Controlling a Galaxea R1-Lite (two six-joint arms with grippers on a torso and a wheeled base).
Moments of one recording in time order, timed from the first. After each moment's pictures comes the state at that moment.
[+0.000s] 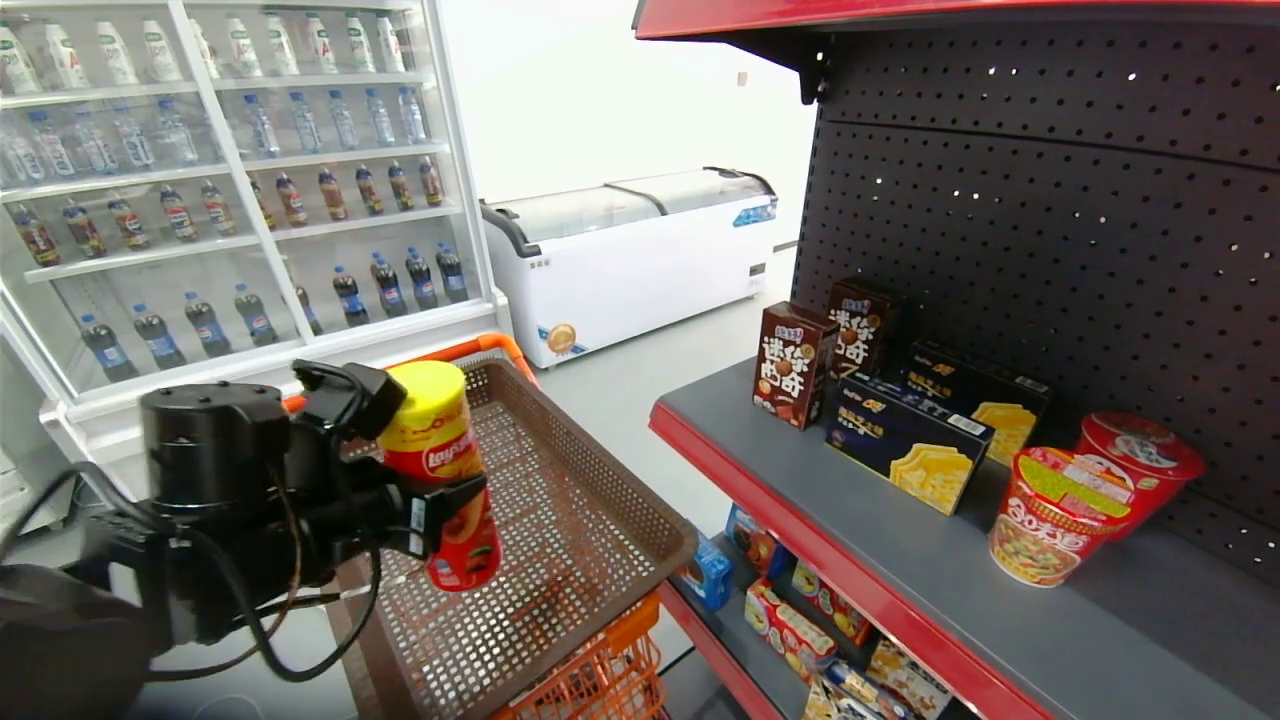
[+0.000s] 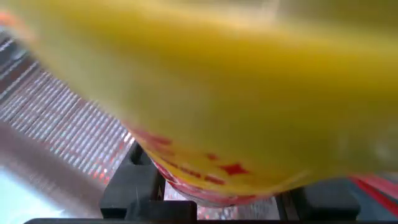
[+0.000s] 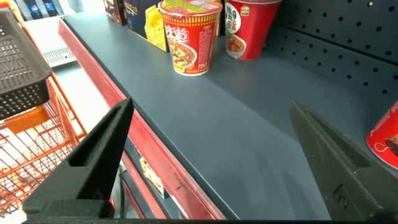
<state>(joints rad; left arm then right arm) -0.24 1.63 -0.52 -0.71 -0.10 0.03 0.00 0.00 0.00 0.00 -0.04 0.00</state>
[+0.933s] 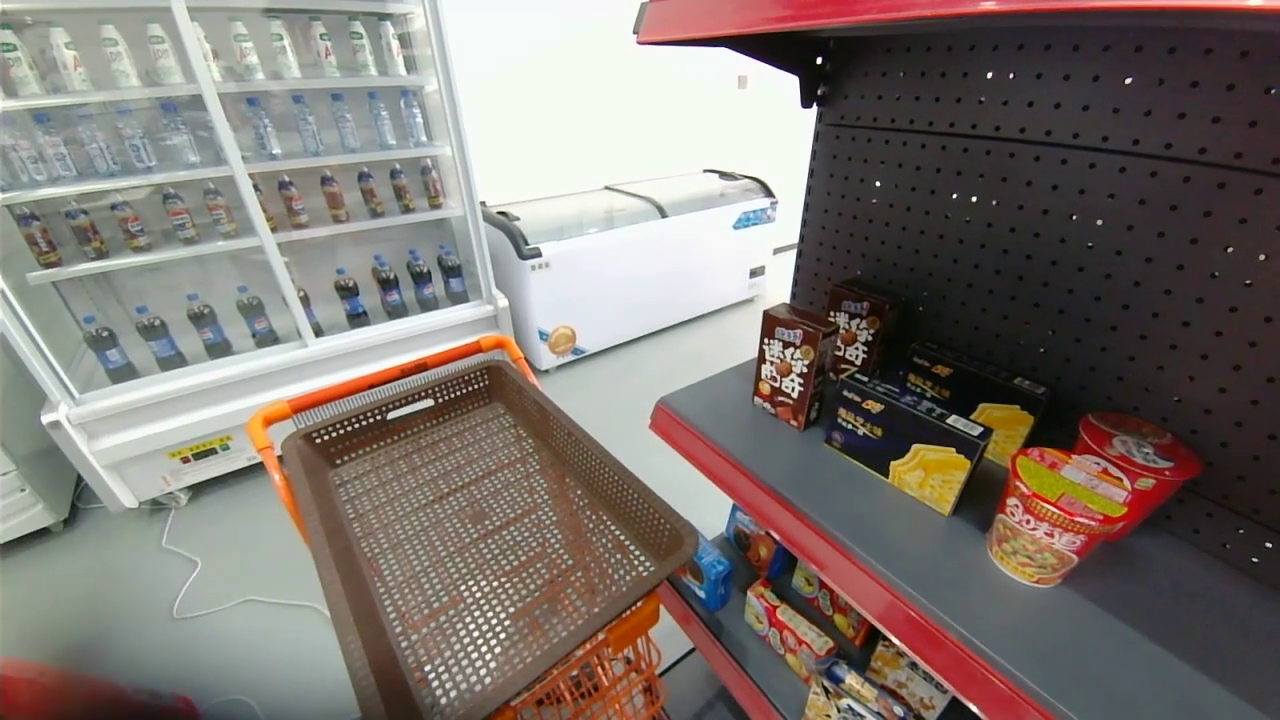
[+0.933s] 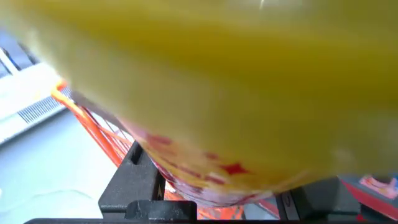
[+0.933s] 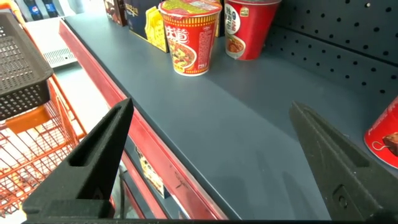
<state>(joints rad) -0.16 0.38 -0.43 0.09 -0.10 0.03 0.00 0.00 0.00 0.00 -0.04 0.00</state>
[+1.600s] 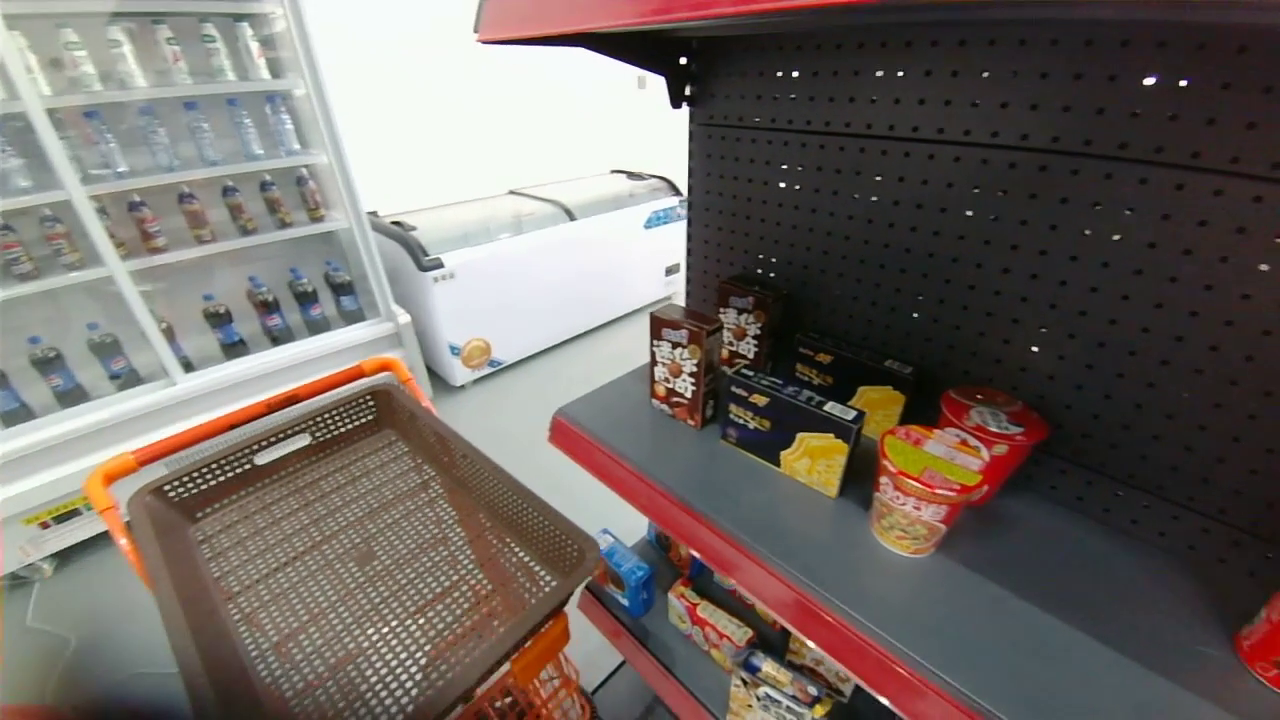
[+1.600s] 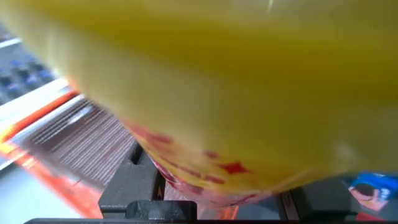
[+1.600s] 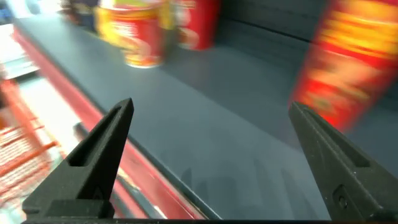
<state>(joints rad) -0.14 0.24 -0.40 0.09 -0.10 0.05 0.00 0.00 0.00 0.00 -0.04 0.00</state>
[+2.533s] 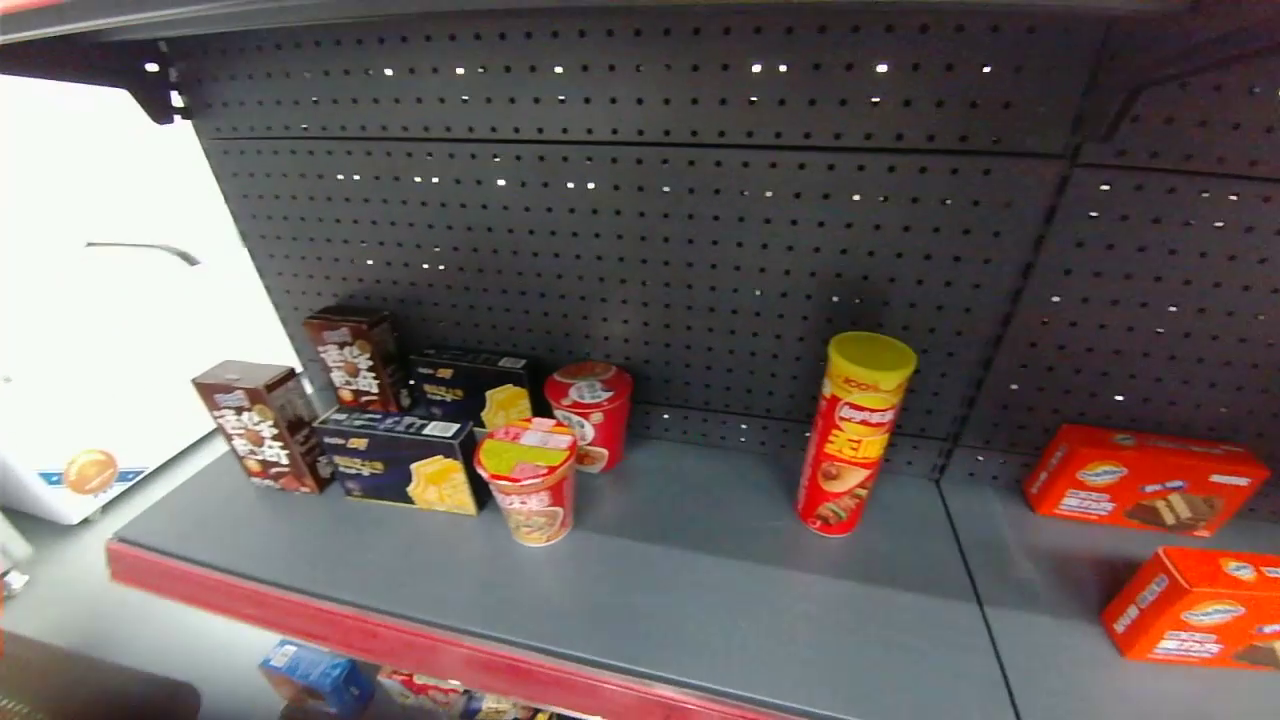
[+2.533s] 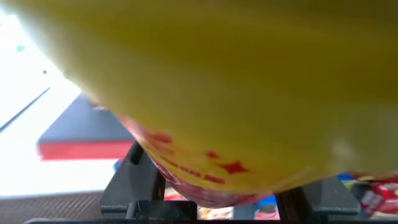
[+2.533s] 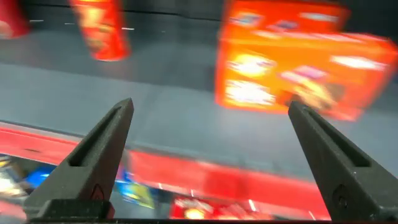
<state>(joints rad) -0.14 0.17 -0.35 0.09 -0.07 0.01 0.00 0.00 0.00 0.00 -0.04 0.00</state>
